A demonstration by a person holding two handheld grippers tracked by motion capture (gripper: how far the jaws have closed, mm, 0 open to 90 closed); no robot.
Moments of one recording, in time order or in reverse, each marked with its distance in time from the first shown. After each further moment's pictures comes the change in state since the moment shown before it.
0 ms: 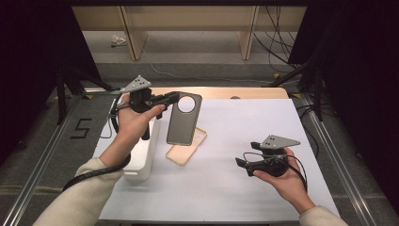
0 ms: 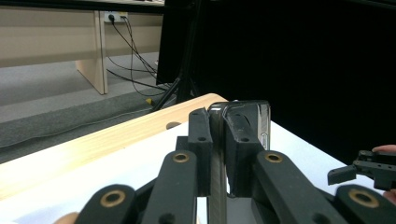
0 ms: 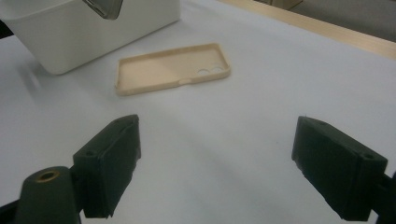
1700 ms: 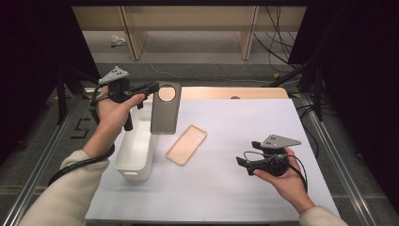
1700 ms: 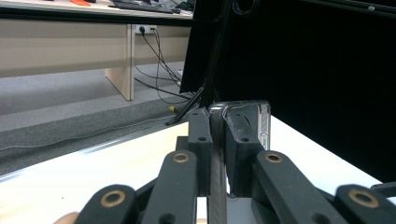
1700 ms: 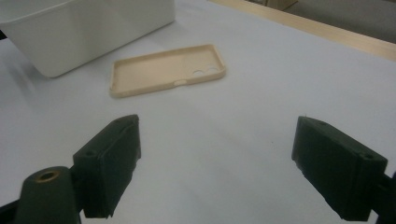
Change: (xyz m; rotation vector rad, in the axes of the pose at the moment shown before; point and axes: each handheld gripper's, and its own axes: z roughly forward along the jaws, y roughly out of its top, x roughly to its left) left arm 0.045 0.014 -0.026 -0.041 0.083 -0.014; right arm -0.002 0.000 0.000 -0.005 -0.017 0.011
